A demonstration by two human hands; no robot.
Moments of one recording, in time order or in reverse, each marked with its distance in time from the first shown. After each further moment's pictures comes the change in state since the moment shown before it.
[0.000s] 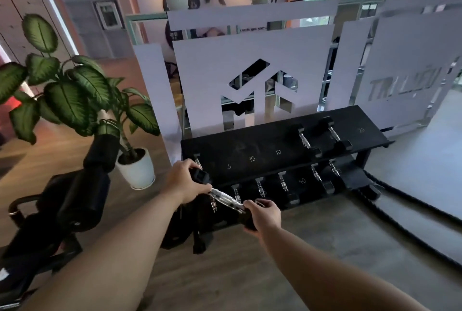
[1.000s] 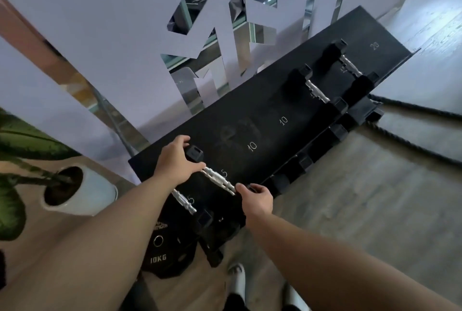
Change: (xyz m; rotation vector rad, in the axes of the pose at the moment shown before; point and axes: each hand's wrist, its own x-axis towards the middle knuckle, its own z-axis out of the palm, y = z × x) left_hand 0.527 -0.097 0.169 0.127 -0.360 0.116; right_hand 0.420 -0.047 0.234 0.160 0.436 0.242
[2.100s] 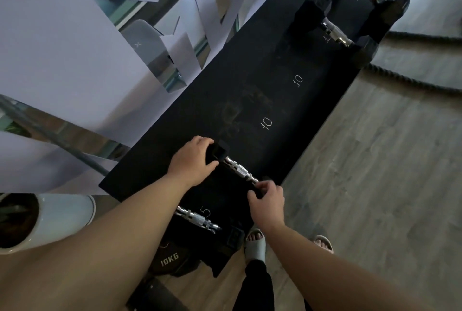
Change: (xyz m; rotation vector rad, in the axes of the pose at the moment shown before) left_hand 0.166 -0.111 0.098 0.360 -0.441 0.361; right_hand 0.090 0.069 0.110 -0.433 0.141 -0.159
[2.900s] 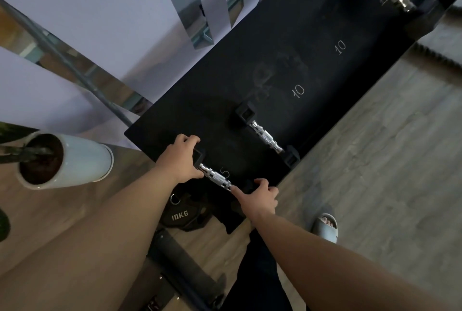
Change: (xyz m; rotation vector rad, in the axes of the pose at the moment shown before) left_hand -0.085 -0.087 0.029 0.058 -0.214 -0.237; right_hand -0.047 0.043 0.074 -0.265 -0.250 0.246
